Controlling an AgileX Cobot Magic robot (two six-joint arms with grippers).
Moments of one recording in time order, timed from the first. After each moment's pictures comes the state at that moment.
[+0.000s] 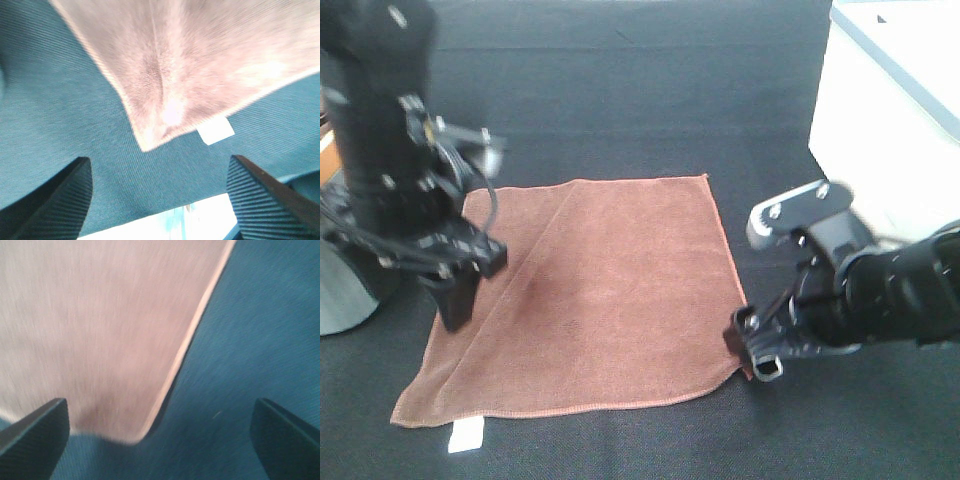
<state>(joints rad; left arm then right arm) -0.52 1.80 -1.26 -0.01 1.21 -0.10 0.58 1.54 -0.48 1.74 -0.14 -1.64</state>
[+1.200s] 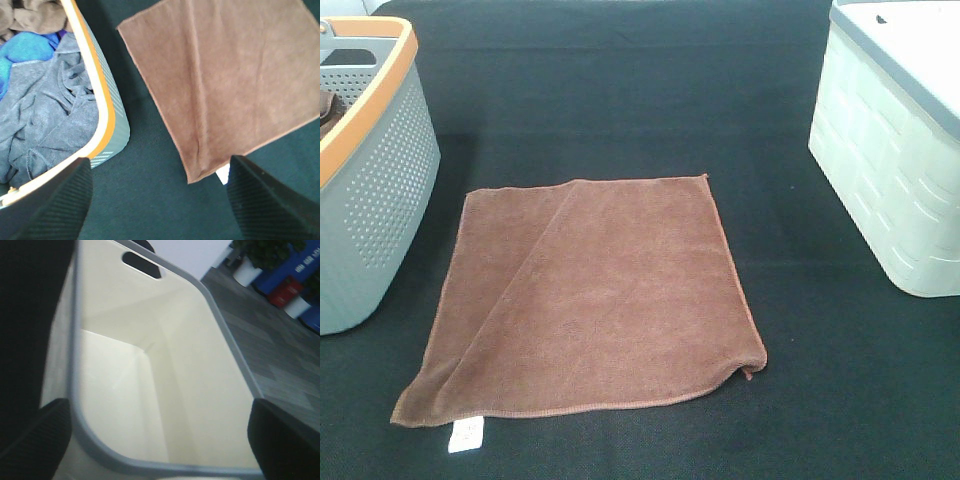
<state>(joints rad) -0.52 1.11 -1.26 0.15 1.20 -0.15 0.60 1.04 -0.59 1.75 -0.96 -2.00</state>
